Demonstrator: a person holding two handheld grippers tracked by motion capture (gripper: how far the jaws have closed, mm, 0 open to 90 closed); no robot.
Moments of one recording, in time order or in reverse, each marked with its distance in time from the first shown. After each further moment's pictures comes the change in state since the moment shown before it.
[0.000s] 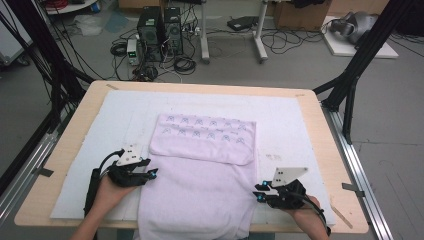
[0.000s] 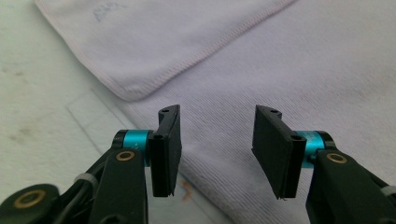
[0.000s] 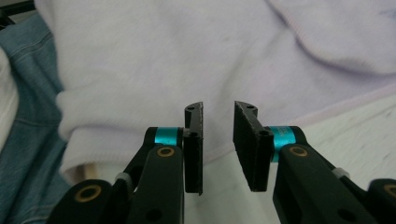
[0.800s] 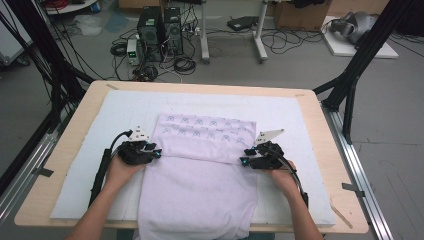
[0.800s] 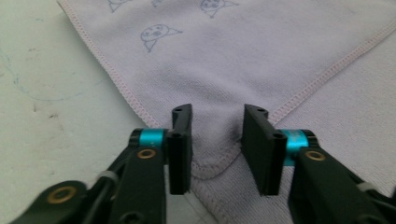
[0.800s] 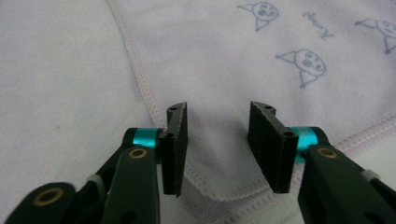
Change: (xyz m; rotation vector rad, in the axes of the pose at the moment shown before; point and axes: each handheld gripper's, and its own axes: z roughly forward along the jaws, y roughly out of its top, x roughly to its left) left arm 0.038 0.026 0.043 0.050 0.022 -0.045; right arm -0.093 0.037 0.067 0.011 -0.056 0.115
